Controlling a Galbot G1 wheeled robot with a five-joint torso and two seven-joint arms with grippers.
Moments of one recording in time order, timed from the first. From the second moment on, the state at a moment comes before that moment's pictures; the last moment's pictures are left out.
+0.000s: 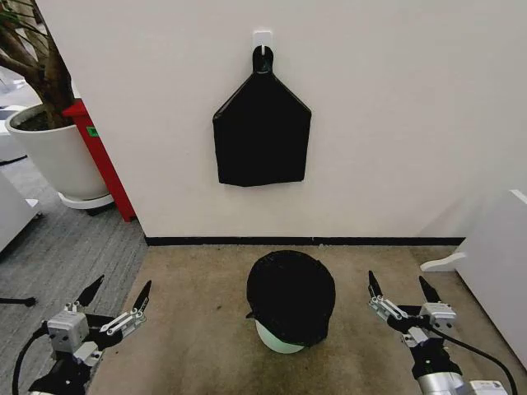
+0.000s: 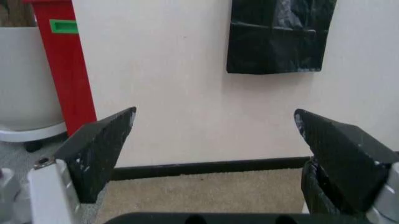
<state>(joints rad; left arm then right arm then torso) 2.13 -1.30 -0.98 -2.43 -0.55 -0.14 0.23 -1.97 1.37 0.63 2.36 0.28 0.16 0.07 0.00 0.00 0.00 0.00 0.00</state>
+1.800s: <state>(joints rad) 2.13 -1.30 -0.98 -2.43 -0.55 -0.14 0.23 -1.97 1.37 0.63 2.36 0.28 0.16 0.07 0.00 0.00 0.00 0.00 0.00</state>
